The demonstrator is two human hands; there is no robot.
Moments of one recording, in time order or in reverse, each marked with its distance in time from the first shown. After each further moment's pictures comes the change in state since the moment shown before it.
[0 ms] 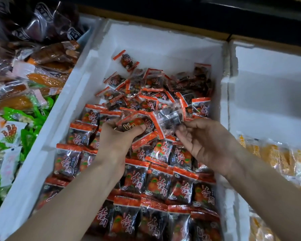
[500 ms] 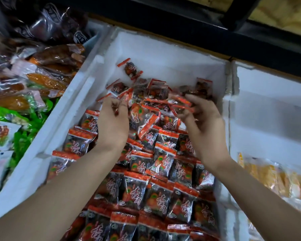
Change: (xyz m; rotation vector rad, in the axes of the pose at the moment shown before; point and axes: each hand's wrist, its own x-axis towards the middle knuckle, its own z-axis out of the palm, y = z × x) left_hand 0.038 0.029 0.007 0.143 0.145 0.411; right_hand 0.050 -0.003 0.001 -1.147 0.182 -1.130
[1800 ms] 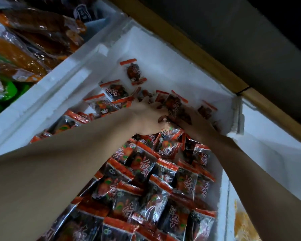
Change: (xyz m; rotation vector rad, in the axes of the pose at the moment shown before) left_hand 0.122 -0.028 0.075 1.205 -0.780 0.633; right_hand 0.143 0.107 0.042 -0.597 -0.587 0.164
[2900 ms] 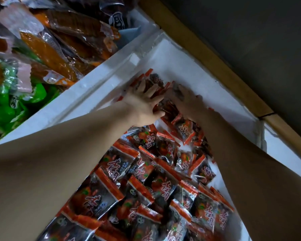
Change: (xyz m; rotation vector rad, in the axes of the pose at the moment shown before) left_hand 0.006 -0.080 0.003 0.008 0.130 -0.247; right_hand 0.101 -0.087 -0.001 -0.328 0.032 0.019
